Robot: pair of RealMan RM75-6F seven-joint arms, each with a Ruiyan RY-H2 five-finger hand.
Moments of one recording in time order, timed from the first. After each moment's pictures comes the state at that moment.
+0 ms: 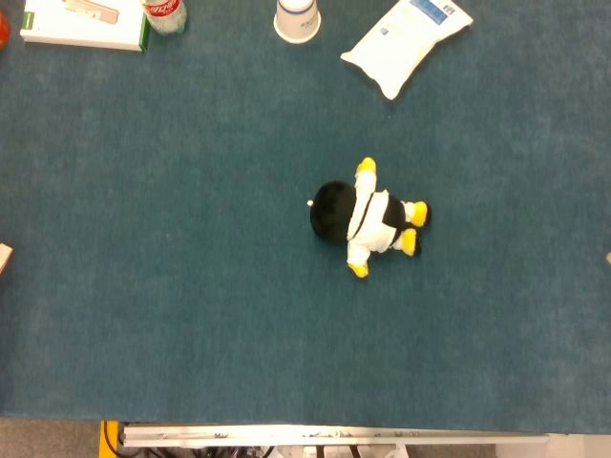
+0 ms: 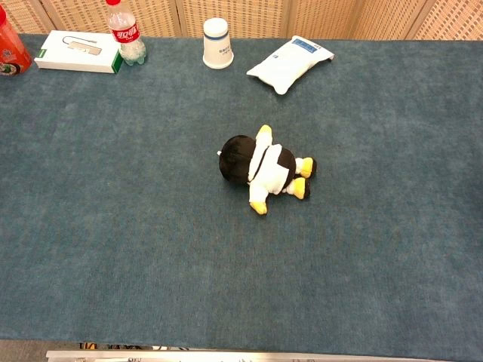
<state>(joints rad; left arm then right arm) -0.03 -1.02 -0.01 -1.57 1.56 1.55 -0.04 0.12 -1.07 0.03 -1.83 -1.54 1.41 -0.06</state>
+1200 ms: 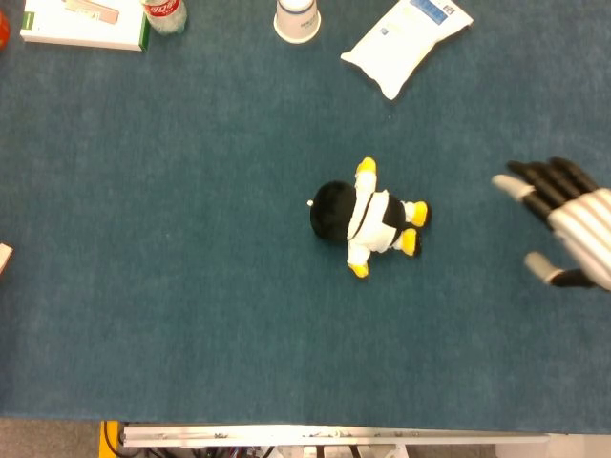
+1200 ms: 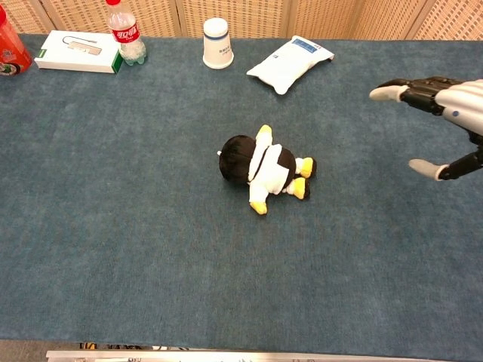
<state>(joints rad) -0.02 -1.01 0.00 -1.59 1.57 1.55 -0.04 0.40 -0.94 0.03 -2.02 -1.53 0.96 -0.17</state>
